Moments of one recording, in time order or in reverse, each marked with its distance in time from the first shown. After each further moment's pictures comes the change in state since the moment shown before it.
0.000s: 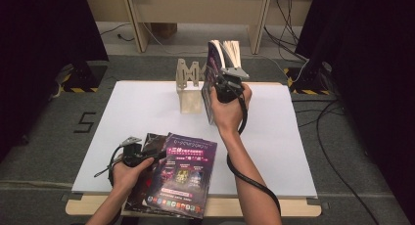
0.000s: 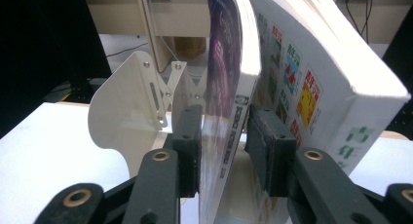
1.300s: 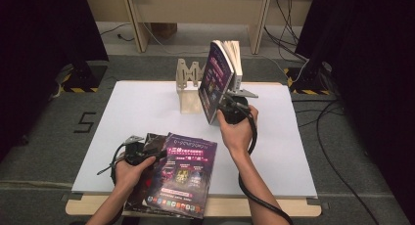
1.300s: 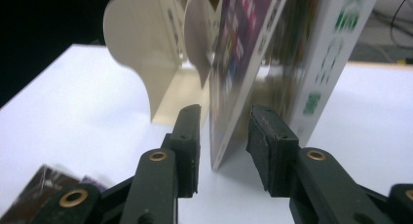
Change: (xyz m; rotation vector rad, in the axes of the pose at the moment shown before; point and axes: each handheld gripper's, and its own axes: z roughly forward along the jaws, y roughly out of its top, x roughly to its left) left arm 0.001 0.002 0.008 0.019 0.037 0.008; right arm -0.020 -0.053 -0.018 0.178 0.126 0.028
